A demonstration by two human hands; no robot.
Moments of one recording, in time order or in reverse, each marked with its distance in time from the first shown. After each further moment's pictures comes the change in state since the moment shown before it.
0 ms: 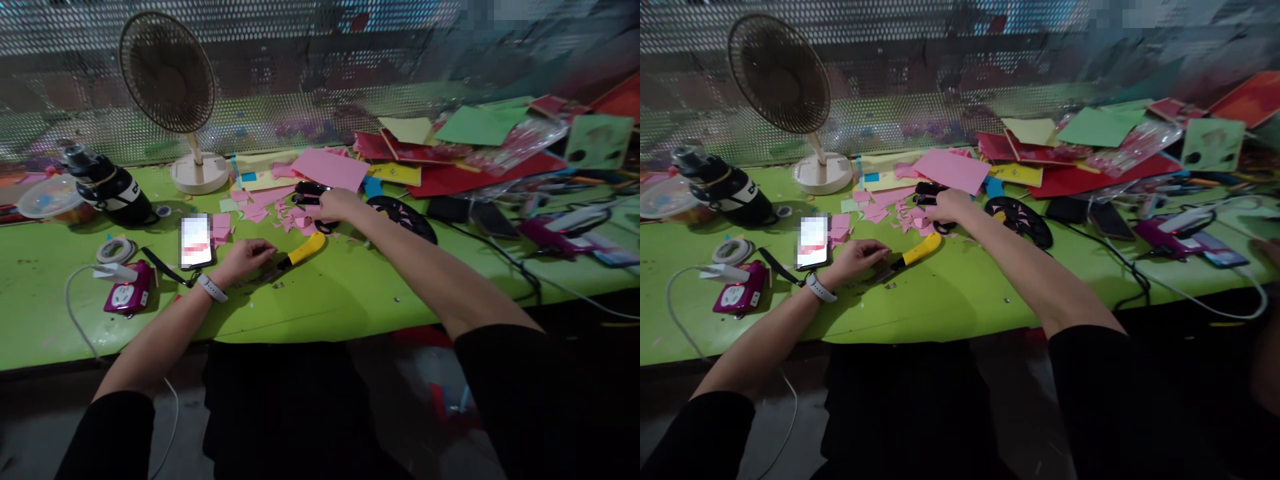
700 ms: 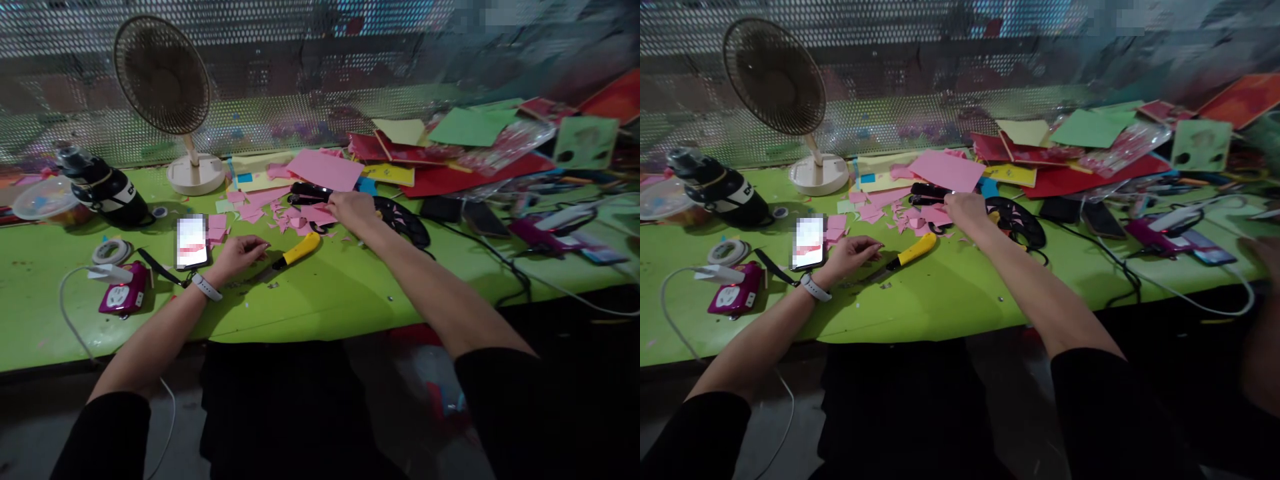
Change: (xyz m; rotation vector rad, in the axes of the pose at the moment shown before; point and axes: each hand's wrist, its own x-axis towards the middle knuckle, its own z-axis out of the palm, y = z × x) left_hand -0.001 0.004 -0.001 -0.210 0.039 -0.088; right_hand -0.041 0.023 0.014 0.051 0.308 0.089
